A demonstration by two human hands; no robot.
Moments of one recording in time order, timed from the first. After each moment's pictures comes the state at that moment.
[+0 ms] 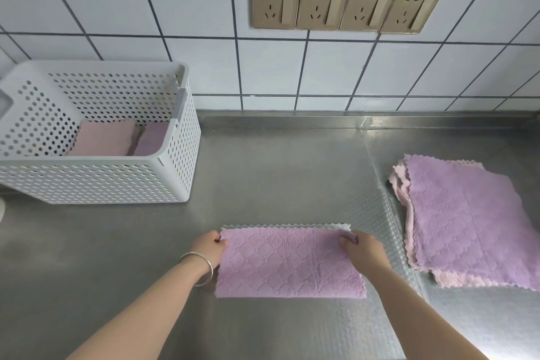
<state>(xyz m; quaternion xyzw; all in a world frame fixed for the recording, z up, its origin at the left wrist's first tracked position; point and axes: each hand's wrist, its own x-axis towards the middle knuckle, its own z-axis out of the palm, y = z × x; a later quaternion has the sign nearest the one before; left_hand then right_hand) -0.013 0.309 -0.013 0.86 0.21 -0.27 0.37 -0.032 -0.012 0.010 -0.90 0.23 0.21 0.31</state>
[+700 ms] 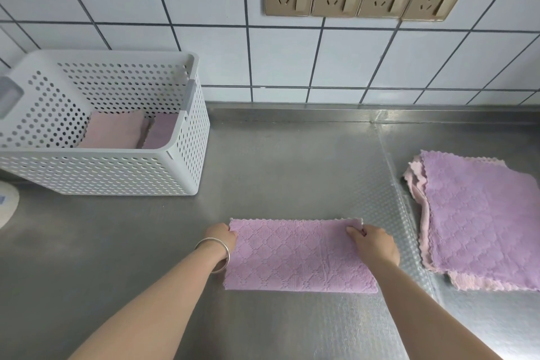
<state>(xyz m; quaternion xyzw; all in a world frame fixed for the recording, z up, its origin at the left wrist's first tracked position) 0.005 0.298 -0.012 0.90 0.20 -0.32 0.21 -0.016 -0.007 -0.007 -0.92 0.29 0.18 0.21</state>
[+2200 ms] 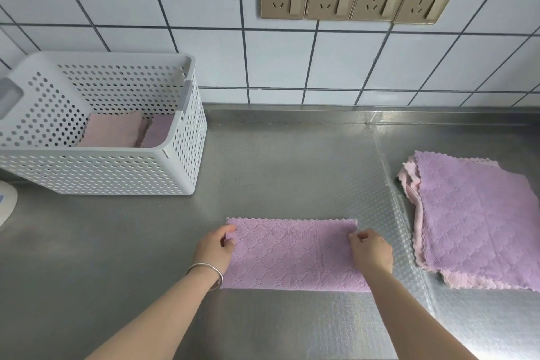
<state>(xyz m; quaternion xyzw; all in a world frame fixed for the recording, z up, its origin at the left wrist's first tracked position) -0.038 0.299 -0.027 0.89 0.17 -0.14 0.41 -0.032 -0.003 -0.009 -0.89 0.34 0.12 0.29</state>
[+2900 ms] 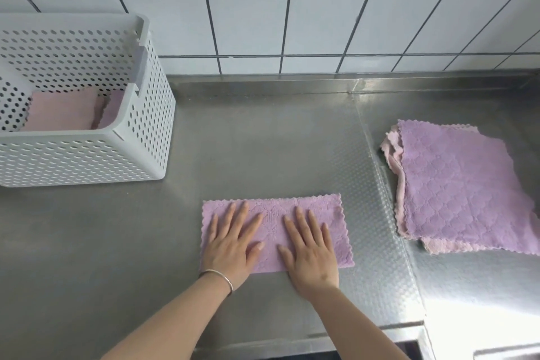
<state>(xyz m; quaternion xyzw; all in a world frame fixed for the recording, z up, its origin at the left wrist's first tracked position) -0.064 0.246 -0.056 0.99 -0.14 -0.06 0.04 -0.092 0.060 -0.049 -0.99 -0.02 0.09 0.08</state>
